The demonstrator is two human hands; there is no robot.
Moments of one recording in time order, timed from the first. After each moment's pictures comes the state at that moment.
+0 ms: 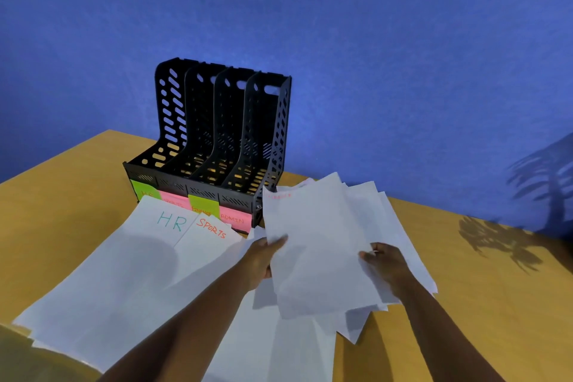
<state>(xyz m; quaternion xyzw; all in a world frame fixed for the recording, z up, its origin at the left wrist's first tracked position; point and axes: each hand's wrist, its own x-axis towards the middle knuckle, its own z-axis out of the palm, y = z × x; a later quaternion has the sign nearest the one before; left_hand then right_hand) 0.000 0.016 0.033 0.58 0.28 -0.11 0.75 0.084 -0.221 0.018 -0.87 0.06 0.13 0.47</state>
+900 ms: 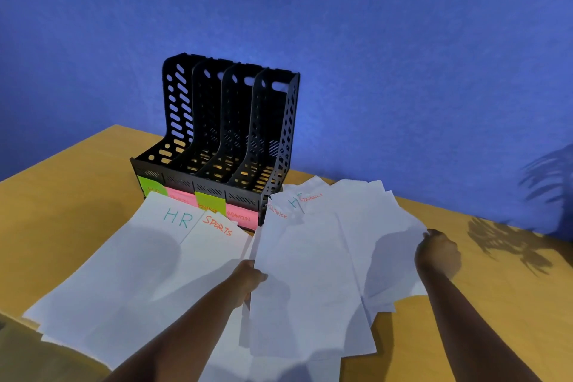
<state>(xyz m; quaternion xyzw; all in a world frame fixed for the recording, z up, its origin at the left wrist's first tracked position) -0.022 0.038 0.004 0.72 0.37 -0.17 0.56 0.105 -0.250 0.041 -0.93 0.19 -0.15 0.27</state>
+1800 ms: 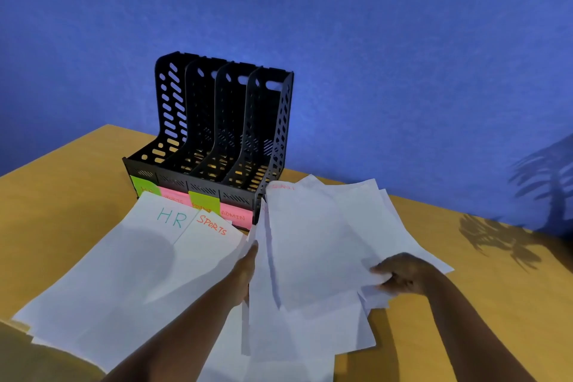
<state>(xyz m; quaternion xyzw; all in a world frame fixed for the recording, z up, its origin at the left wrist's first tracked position) -0.012 0.038 -0.007 0.56 0.40 -0.15 0.71 0.081 -0.244 0.048 -0.77 0.16 0.36 0.51</state>
